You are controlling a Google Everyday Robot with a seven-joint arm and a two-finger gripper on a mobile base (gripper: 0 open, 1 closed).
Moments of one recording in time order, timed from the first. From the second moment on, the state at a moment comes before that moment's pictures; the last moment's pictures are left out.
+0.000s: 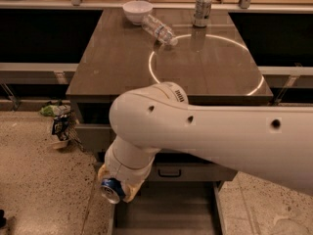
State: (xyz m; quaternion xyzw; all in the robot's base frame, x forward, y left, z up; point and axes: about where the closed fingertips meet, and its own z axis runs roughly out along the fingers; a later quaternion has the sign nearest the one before) arm 0.359 0.088 0.735 -0.95 0.25 0.06 0.16
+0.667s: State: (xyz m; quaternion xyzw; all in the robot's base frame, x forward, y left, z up) arm 0.360 0.079 0.711 -0.96 0.26 0.06 0.11
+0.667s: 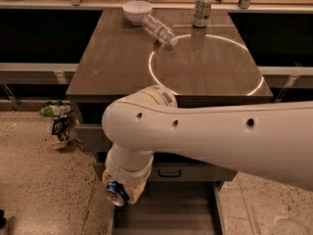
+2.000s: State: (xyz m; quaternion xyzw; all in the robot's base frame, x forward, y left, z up) arm 0.382 0.051 0.596 -0.99 0.05 0.03 0.15
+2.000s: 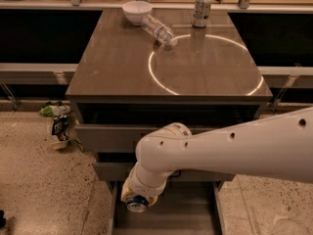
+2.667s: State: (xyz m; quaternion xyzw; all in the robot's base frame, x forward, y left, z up) arm 0.385 0.046 0.566 -0.99 0.04 0.03 0.16
